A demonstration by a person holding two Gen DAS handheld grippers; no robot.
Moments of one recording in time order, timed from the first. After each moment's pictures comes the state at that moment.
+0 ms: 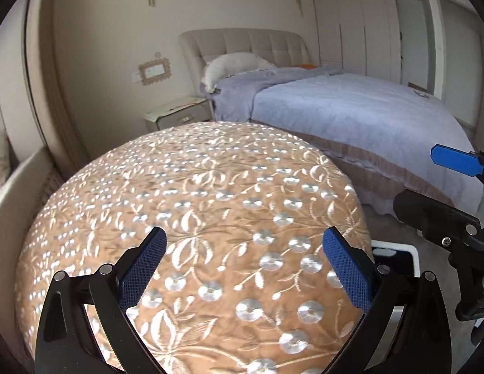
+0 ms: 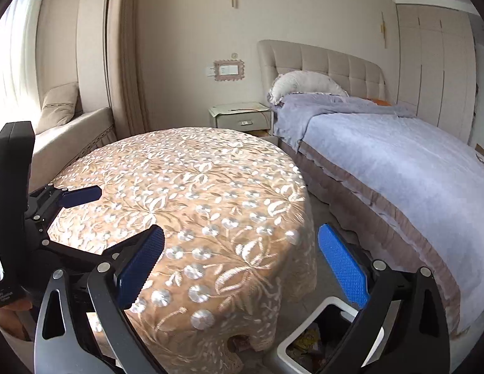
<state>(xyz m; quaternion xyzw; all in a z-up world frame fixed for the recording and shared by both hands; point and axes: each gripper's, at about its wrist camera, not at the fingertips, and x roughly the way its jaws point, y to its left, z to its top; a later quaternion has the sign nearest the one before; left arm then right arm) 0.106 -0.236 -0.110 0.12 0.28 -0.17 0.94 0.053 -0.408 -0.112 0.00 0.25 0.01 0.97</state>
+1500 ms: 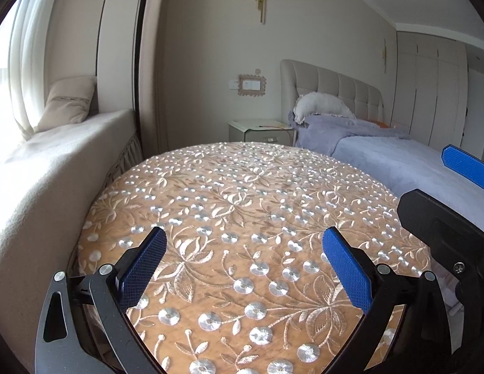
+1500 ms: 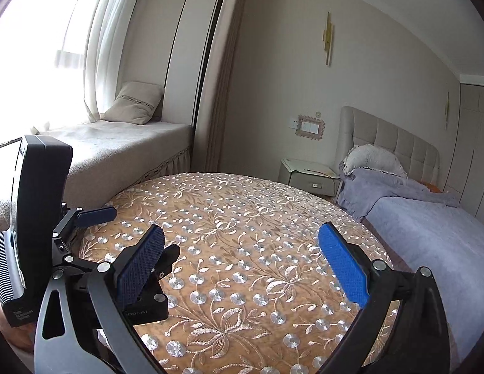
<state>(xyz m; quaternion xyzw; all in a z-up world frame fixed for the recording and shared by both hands) 0.058 -0.031 -0.088 -0.01 0.23 -0.03 0.97 0.040 -0.199 -0.063 -0.12 0.14 0.13 0.98</state>
